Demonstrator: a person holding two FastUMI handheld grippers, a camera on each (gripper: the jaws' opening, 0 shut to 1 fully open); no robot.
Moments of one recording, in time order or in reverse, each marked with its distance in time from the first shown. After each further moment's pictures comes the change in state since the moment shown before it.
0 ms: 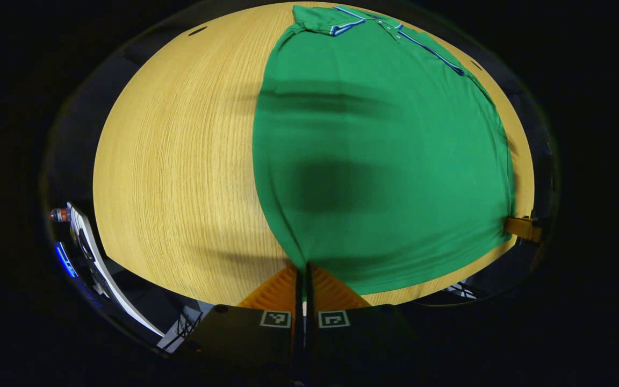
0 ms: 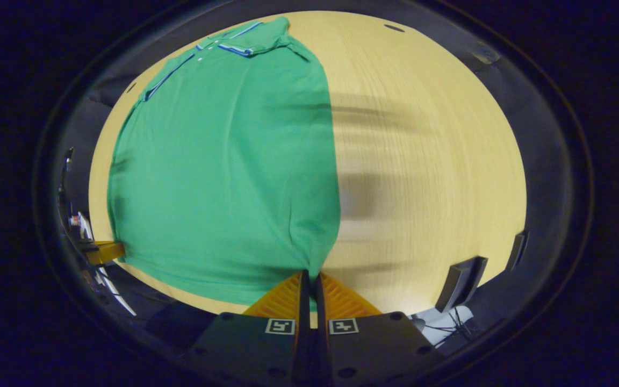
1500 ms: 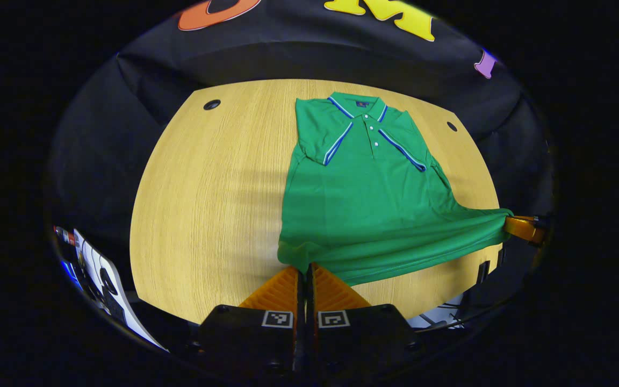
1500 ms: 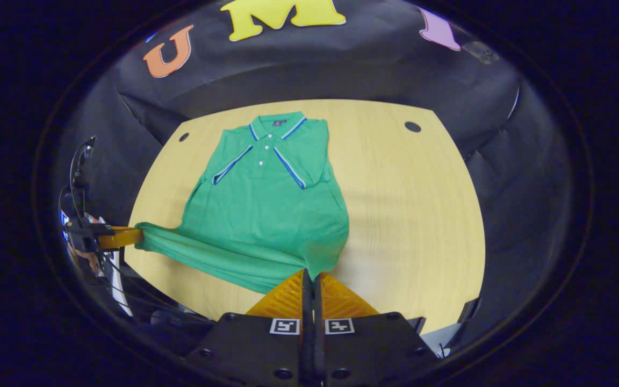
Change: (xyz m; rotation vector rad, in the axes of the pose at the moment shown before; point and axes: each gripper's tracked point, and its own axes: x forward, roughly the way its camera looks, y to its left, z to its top) left arm -0.150 0.019 0.154 -0.002 -0.410 -0.073; right arm -0.170 0.033 0.141 -0.097 -0.421 0.071
